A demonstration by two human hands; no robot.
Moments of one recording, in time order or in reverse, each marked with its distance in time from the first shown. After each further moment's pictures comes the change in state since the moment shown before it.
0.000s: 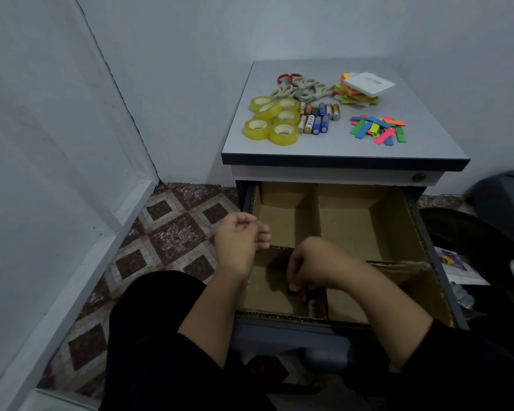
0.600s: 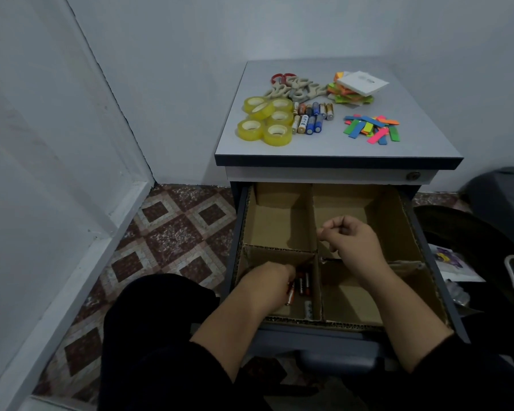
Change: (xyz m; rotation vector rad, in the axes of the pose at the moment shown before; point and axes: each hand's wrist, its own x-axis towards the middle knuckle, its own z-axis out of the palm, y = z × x) left_hand -0.014 -0.028 0.024 1.530 -0.861 0.088; right_hand 0.005 0.051 -0.003 0.865 0.670 -0.075
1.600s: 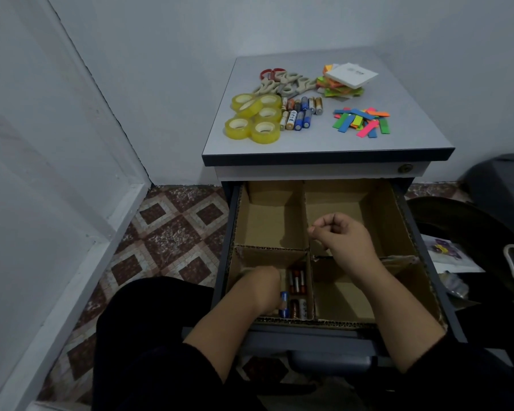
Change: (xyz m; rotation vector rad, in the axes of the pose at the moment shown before) left_hand 0.013 -0.007 0.017 -0.151 -0.062 -0.153; right_hand 0.003 0.007 -0.003 0.033 -0.042 -0.047
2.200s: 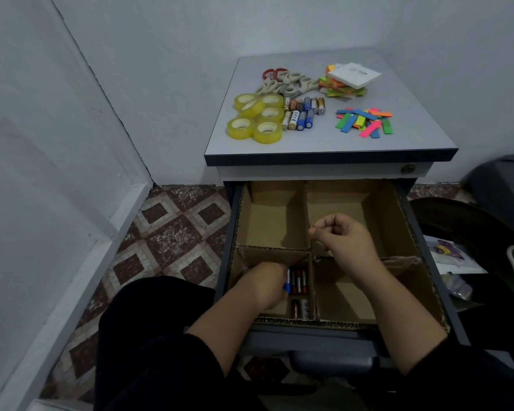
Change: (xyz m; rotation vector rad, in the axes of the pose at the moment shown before) left_hand 0.007 0.009 -0.007 0.038 0.009 0.000; right_hand 0.000 0.002 0.002 -0.004 -0.005 -0.014
